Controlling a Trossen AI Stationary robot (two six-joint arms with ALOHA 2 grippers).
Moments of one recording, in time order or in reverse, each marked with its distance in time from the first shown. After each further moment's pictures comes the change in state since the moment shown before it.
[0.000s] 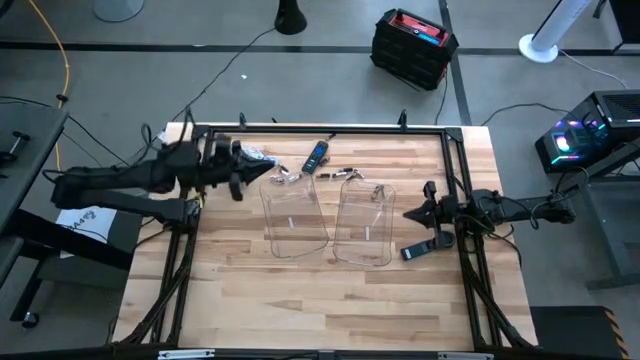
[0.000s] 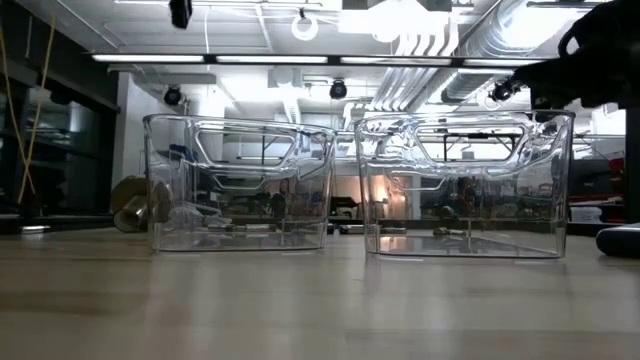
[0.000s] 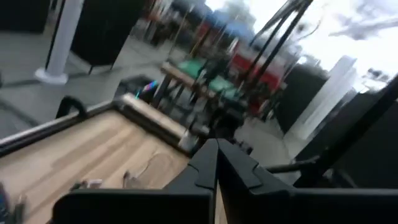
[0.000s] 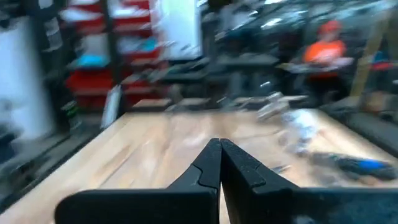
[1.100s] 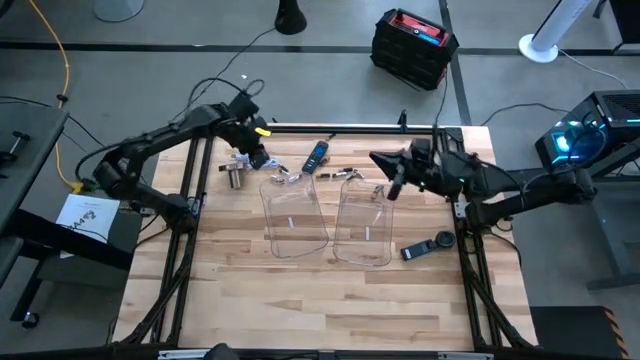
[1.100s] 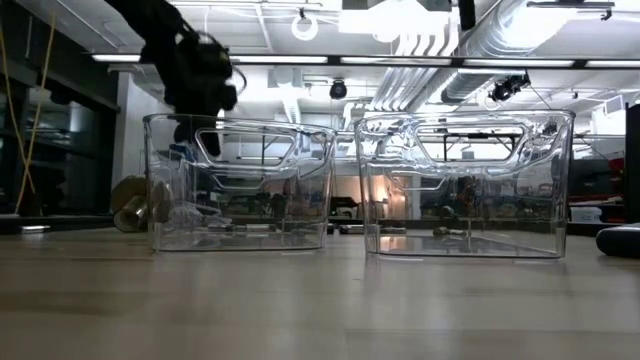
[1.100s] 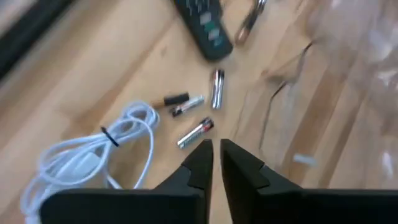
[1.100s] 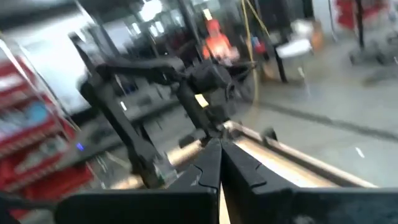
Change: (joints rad) left arm 0.704 0.606 0.229 -0.787 0.459 0.638; right arm -0.085 0.987 0.886 0.005 0.359 0.339
